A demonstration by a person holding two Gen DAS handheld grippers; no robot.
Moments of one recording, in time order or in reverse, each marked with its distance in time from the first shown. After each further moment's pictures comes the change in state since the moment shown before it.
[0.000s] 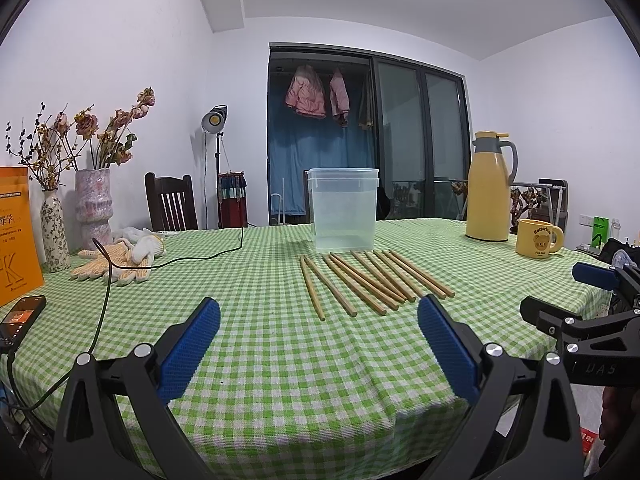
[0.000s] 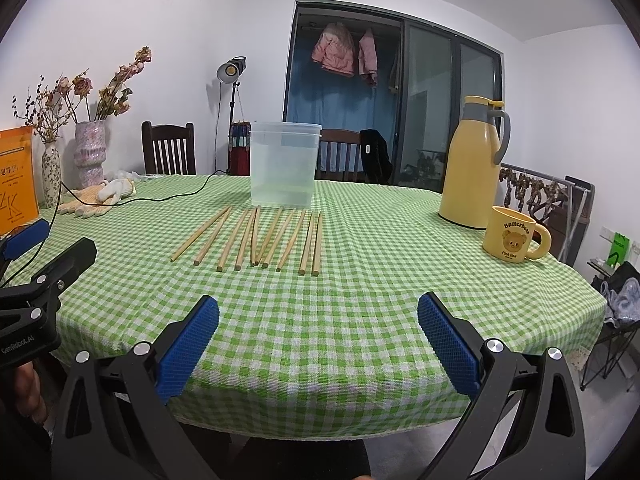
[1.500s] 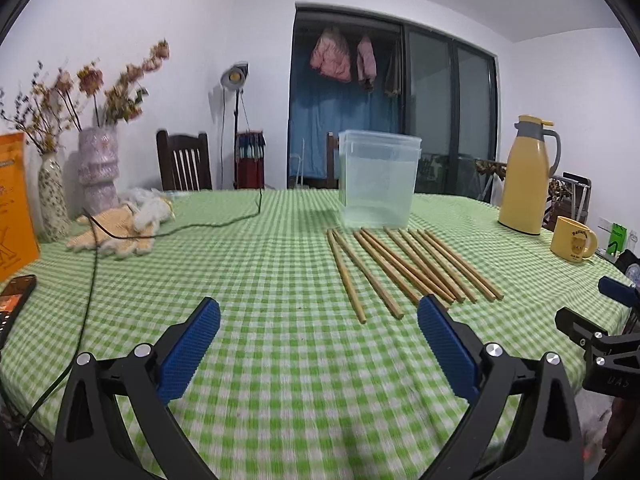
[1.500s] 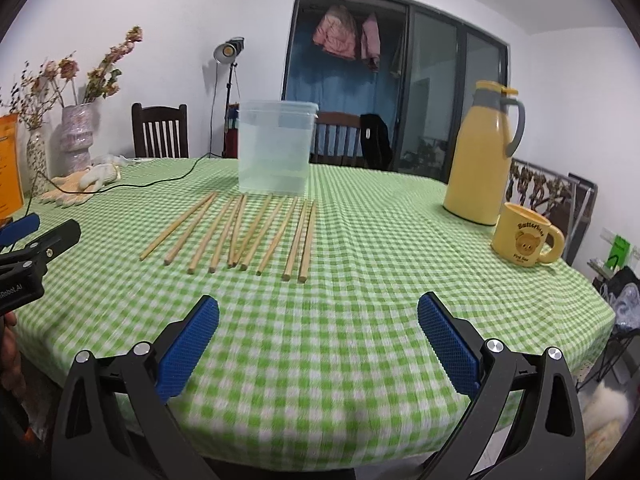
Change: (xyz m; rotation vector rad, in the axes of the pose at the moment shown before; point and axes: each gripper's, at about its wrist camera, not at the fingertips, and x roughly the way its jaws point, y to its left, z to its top) left arm 0.079 0.039 0.017 -0.086 0.172 0.049; right arm 0.053 -0.009 0.017 -0.018 0.084 -0.010
